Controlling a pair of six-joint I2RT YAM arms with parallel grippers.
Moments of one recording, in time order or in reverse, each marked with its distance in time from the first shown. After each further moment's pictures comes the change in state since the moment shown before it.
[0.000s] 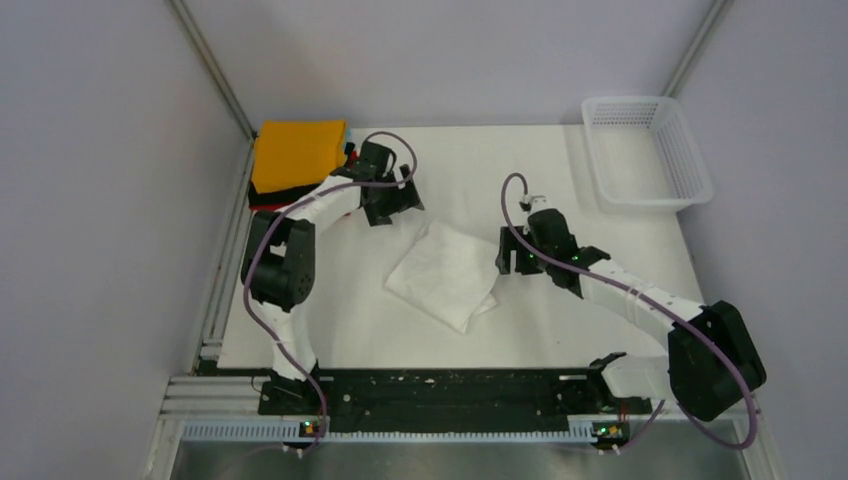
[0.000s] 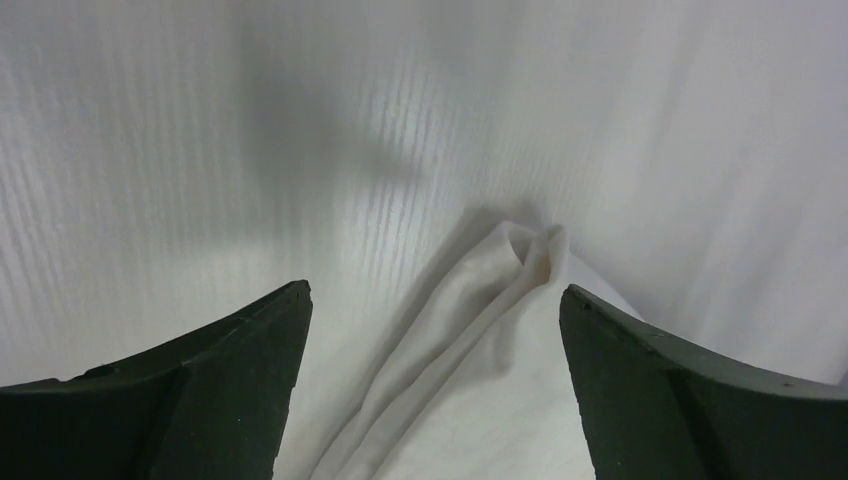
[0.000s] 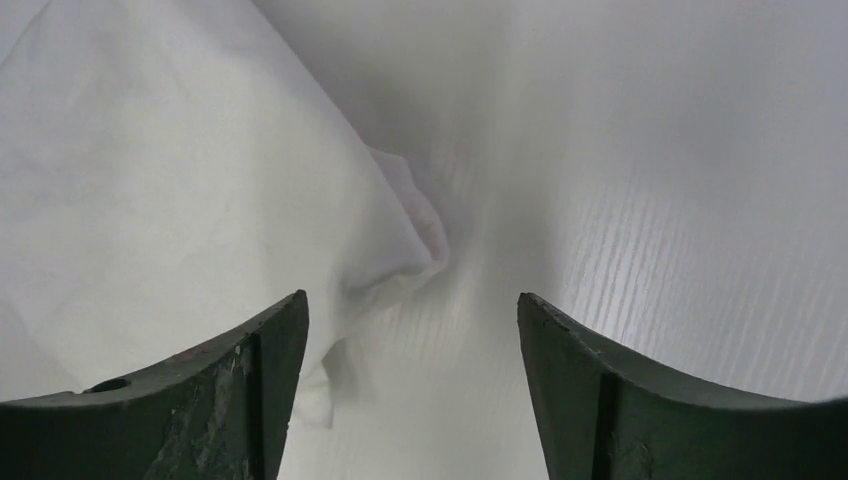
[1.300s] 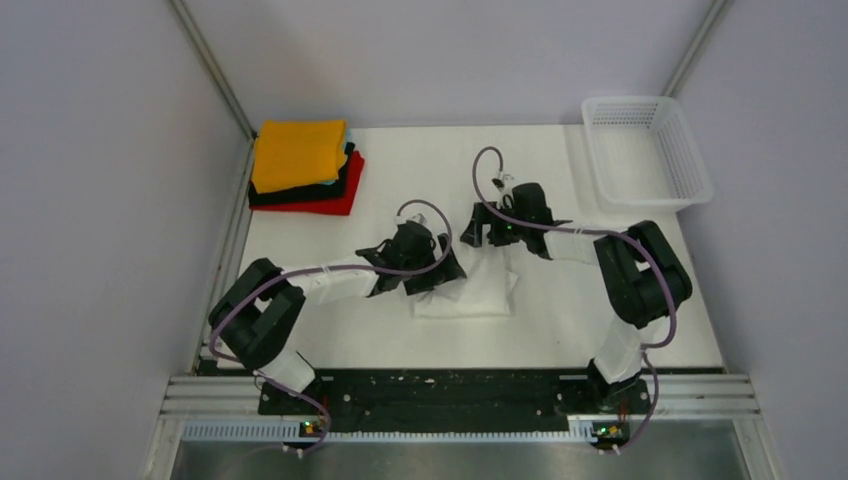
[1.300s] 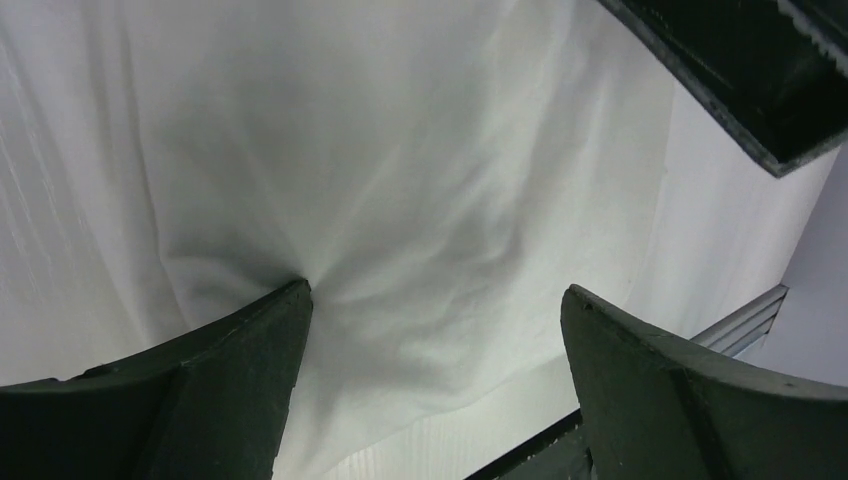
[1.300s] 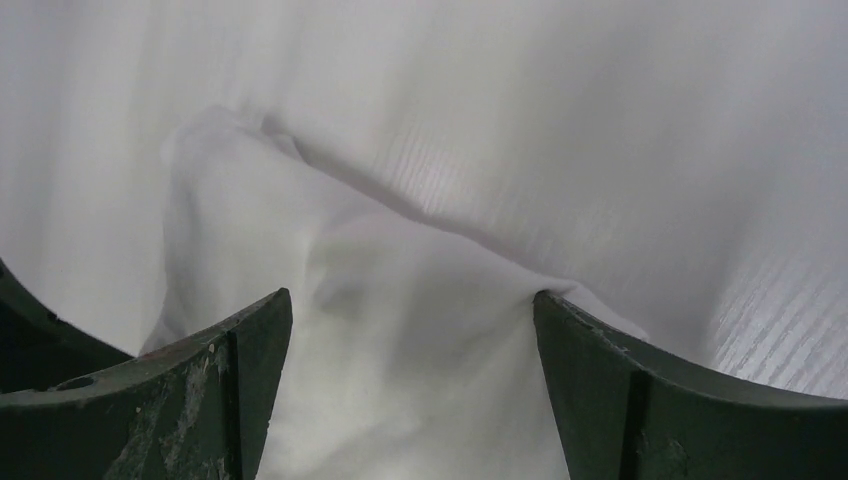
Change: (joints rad) left arm -0.381 -0.343 -0.612 0.419 -0.064 -0.306; right arm -0.101 0.512 0.195 0.421 -0.395 -0.014
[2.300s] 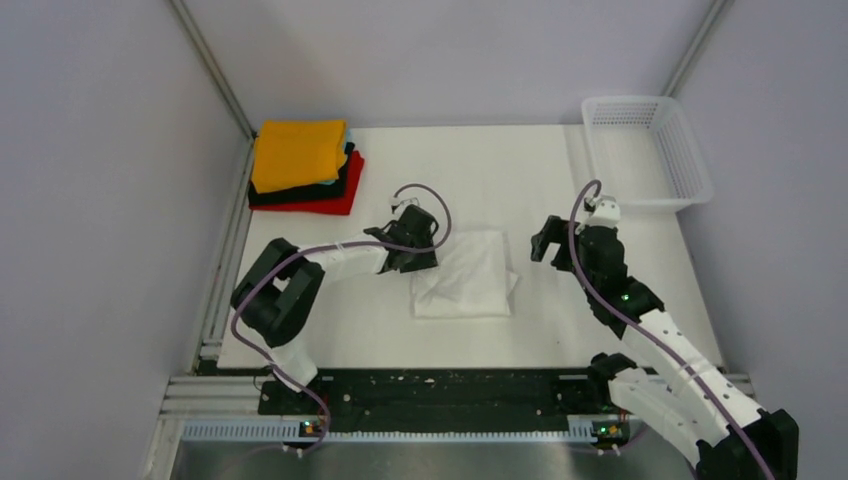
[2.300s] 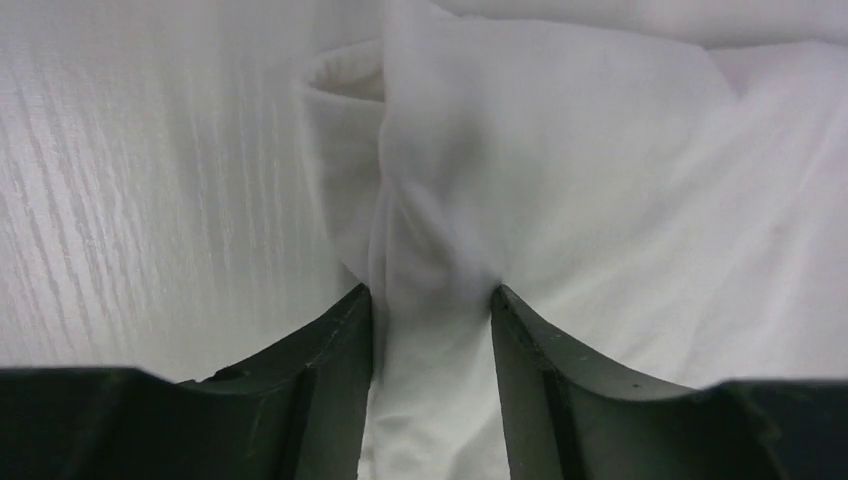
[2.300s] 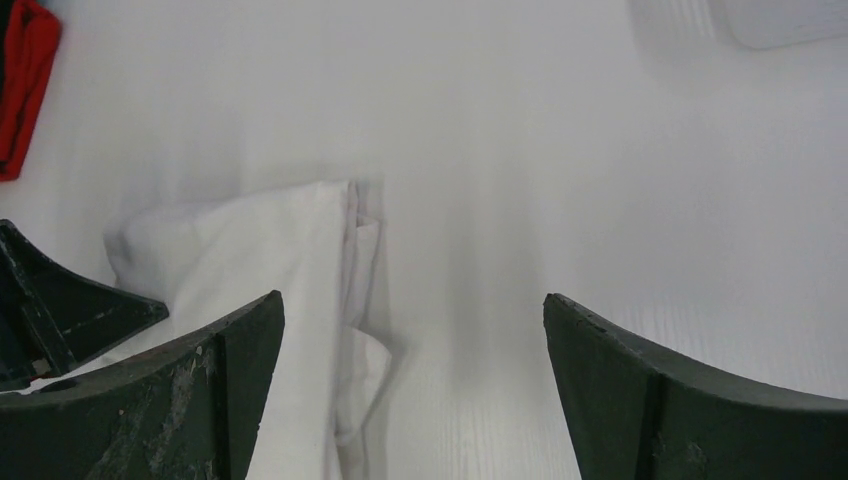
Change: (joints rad) left arm 0.069 0.130 0.156 -0.161 -0.192 0.203; right arm -0.002 -0.986 -0.311 -0.445 0.617 0.074
